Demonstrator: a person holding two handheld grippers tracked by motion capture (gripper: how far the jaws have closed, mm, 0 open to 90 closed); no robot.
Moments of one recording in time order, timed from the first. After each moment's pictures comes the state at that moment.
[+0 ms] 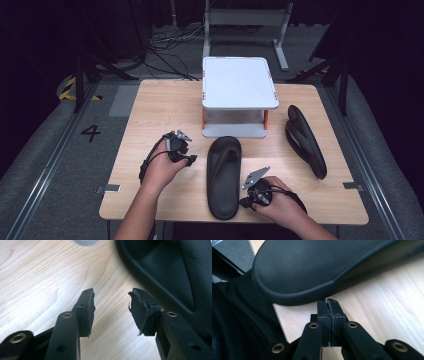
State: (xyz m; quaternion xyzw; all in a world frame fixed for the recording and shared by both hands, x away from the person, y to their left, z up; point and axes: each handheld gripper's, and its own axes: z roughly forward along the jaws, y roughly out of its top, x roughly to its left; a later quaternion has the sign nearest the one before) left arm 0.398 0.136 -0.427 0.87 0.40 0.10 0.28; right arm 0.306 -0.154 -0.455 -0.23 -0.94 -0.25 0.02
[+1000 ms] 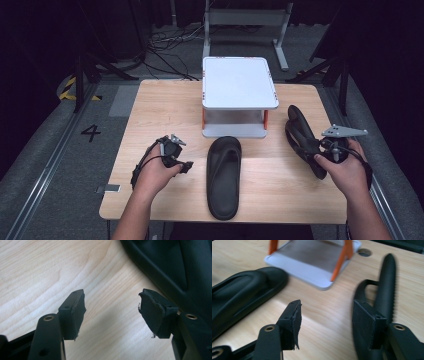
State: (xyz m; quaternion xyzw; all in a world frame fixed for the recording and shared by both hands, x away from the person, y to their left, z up) left arm 0.376 0.148 -0.422 0.87 0.41 0.09 0.26; right arm 0.367 -0.325 -0.368 -0.44 -0.79 -0.39 -0.20
